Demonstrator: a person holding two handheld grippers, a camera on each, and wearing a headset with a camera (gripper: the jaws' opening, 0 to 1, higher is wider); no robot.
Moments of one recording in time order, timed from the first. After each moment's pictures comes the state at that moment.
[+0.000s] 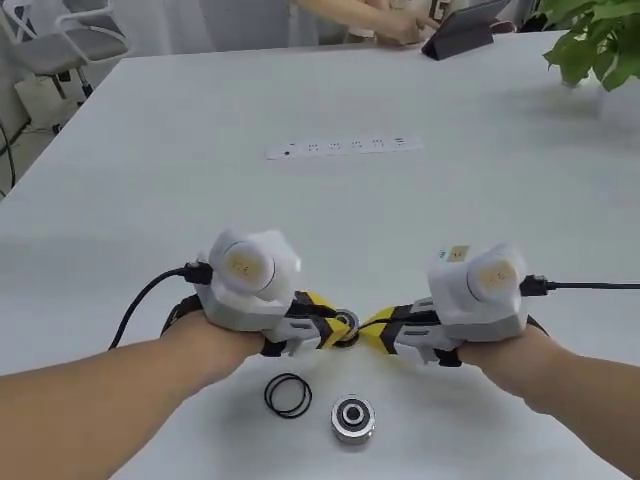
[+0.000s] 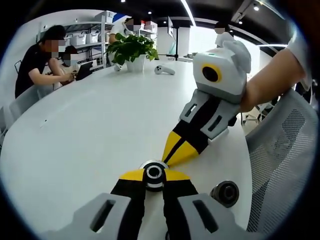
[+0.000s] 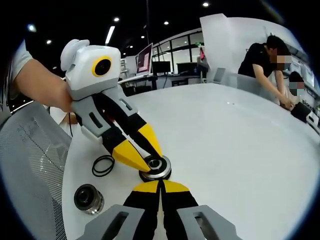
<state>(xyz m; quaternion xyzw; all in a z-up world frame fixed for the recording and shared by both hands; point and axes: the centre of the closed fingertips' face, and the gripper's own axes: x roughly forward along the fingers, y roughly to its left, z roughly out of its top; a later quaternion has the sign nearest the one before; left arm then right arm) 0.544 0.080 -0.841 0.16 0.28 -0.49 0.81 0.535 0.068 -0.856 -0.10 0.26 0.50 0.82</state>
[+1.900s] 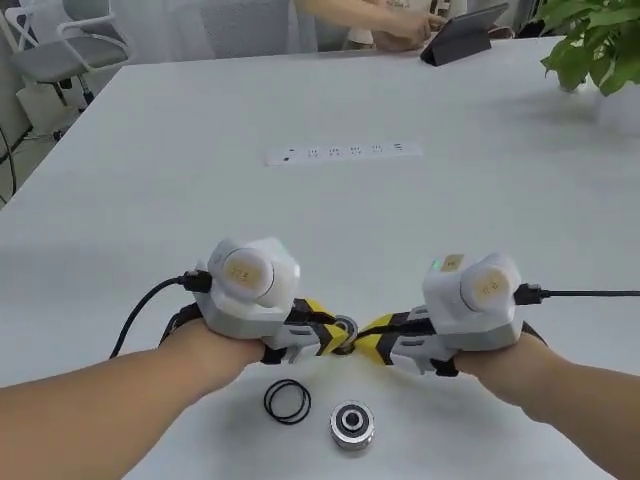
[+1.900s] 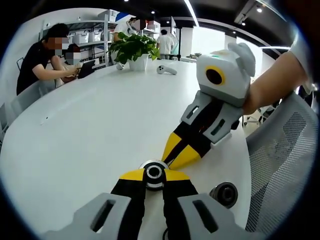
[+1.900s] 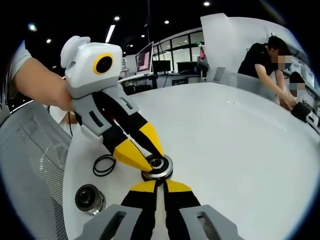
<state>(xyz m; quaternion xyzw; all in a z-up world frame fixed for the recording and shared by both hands) 0.540 0.079 -0.841 0.16 0.28 -0.48 0.82 0.529 0.069 -0.857 -0.10 0.27 0.50 0.82</state>
